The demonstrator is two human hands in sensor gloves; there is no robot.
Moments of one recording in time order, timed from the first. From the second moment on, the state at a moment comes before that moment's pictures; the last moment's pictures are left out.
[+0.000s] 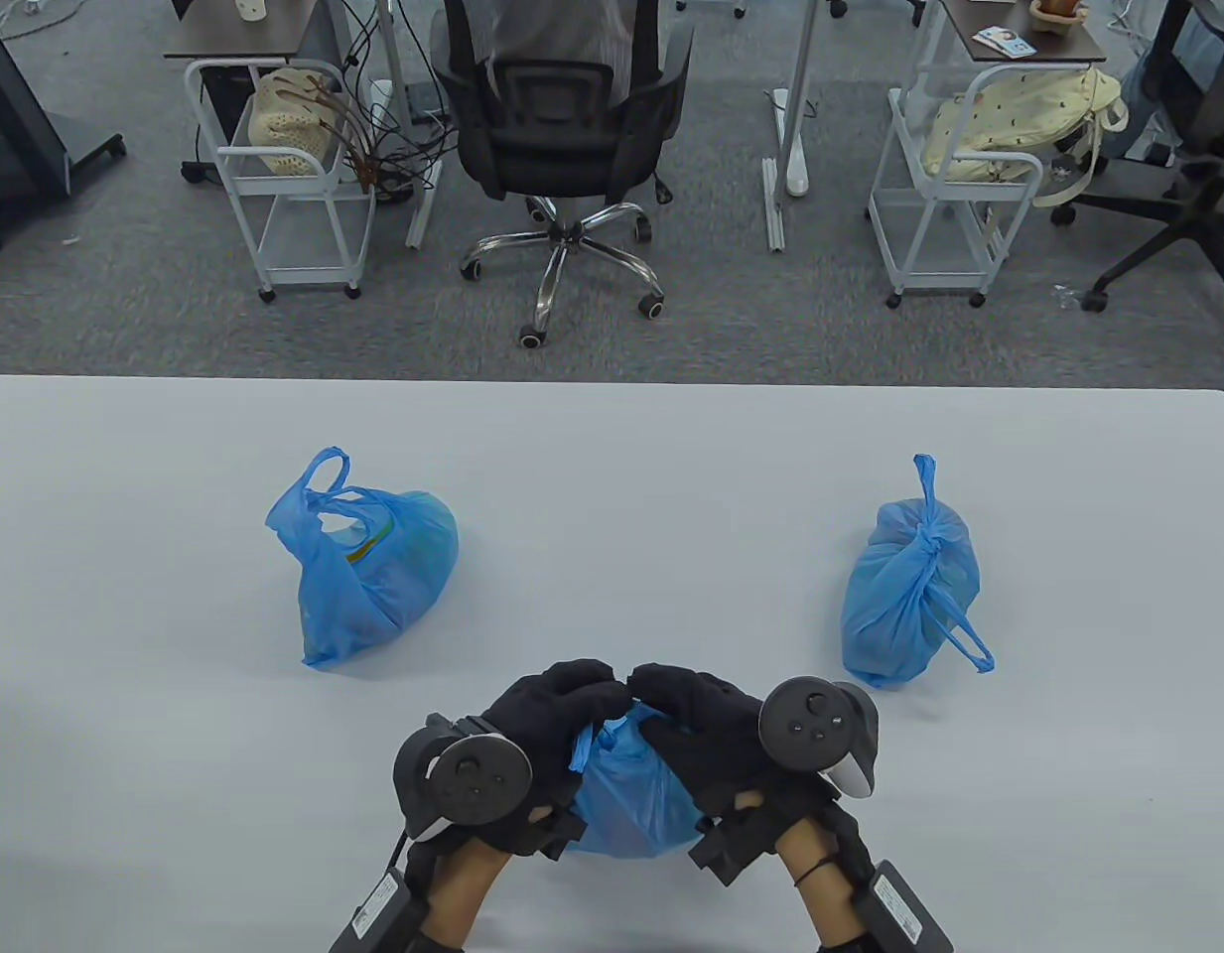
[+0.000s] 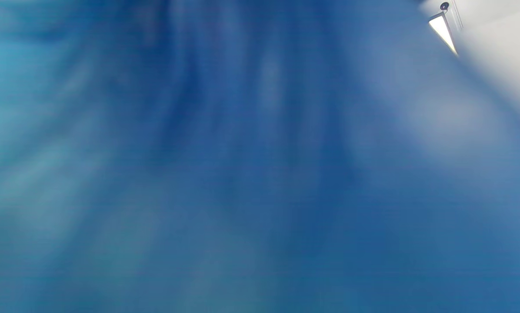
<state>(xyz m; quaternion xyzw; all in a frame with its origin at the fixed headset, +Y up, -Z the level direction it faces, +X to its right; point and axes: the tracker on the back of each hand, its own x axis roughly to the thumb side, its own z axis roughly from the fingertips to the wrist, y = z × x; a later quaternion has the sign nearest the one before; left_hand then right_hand) -0.124 -0.694 -0.254 0.21 -0.25 0.33 0.89 0.104 -0.710 -0.275 0.25 -0.03 0.85 0.46</state>
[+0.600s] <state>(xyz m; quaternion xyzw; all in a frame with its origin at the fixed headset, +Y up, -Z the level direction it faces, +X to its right) -0.133 -0.703 -0.262 0.17 -0.24 0.44 0.85 0.113 -0.720 -0.280 0.22 0.00 0.82 0.53</state>
